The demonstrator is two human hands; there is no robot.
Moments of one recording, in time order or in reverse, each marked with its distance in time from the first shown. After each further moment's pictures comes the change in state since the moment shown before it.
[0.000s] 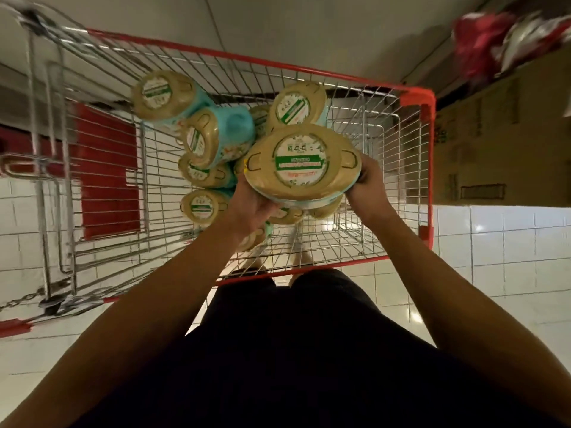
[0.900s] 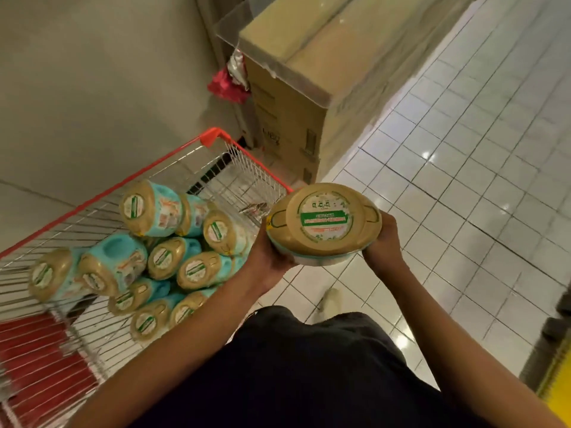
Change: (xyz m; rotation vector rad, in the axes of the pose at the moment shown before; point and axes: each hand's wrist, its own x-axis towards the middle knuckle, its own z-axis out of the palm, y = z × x) left_hand -0.162 -0.256 0.113 0.917 -0.497 -0.261; right_hand -0.377 0.013 -0.141 0.082 0.867 -0.107
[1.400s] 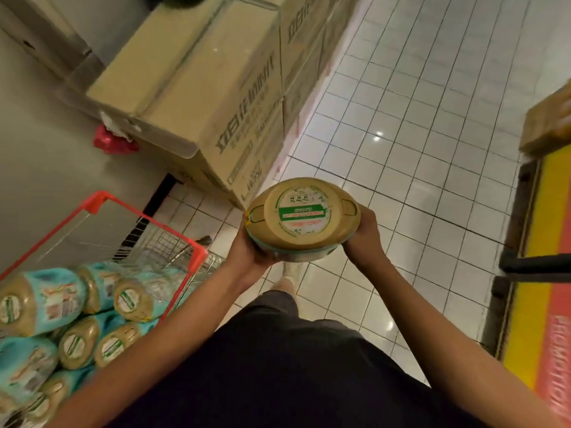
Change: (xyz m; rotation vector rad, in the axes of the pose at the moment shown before) left_hand 0.119 -0.024 0.227 0.225 -0.120 -0.043; right_hand 0.054 0.031 -0.235 -0.065 0.226 0.092
